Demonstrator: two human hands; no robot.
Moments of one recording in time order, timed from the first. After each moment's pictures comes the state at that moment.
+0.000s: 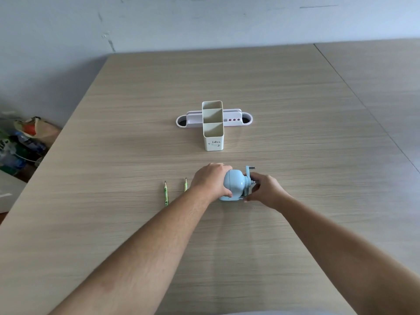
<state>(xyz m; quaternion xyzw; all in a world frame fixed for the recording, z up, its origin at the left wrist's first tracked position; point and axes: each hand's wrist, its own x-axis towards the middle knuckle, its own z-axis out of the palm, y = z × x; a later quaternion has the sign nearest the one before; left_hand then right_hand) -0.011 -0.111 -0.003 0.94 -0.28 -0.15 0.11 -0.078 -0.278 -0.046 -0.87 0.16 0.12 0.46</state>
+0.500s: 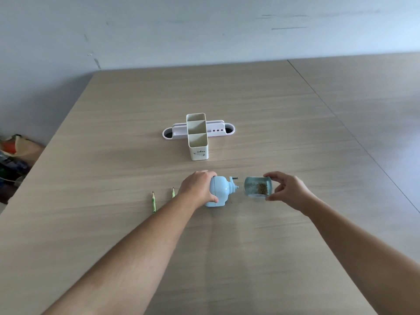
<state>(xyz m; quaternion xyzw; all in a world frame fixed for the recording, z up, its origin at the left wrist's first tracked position) -0.014 -0.112 -0.001 0.94 -0.27 -0.16 0.12 -0.126 -0.355 -0.022 -0.85 0.22 0.05 0.47</state>
